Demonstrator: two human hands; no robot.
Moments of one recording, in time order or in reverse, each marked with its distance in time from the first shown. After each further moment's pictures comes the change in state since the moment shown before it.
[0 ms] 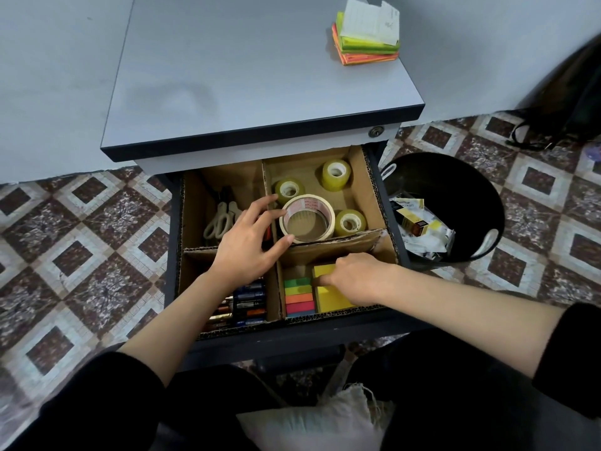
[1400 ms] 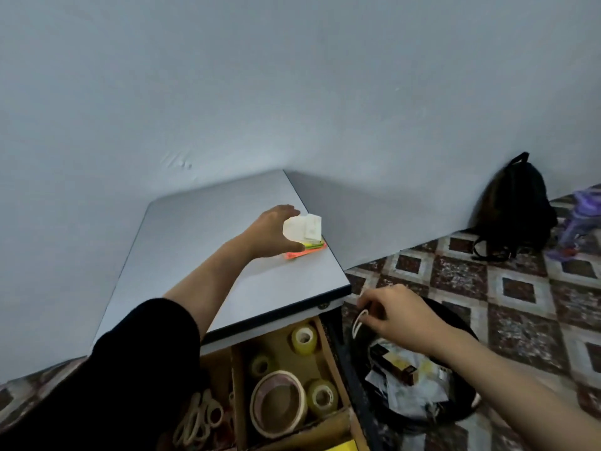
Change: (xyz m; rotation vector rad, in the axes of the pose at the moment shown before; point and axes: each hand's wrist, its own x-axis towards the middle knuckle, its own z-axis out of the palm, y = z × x) left_hand 0.239 0.138 -0.131 0.159 -0.047 0.166; right_hand -0.091 0.157 -0.032 0.650 0.917 0.357
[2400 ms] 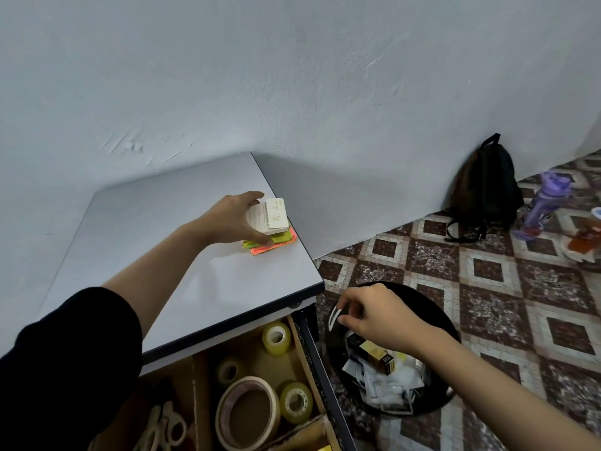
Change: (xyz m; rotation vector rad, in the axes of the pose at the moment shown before) left_hand 0.044 -0.022 0.011 -0.011 -0.075 -0.025; right_hand 0.017 0.035 0.021 0.127 -0.065 0.081
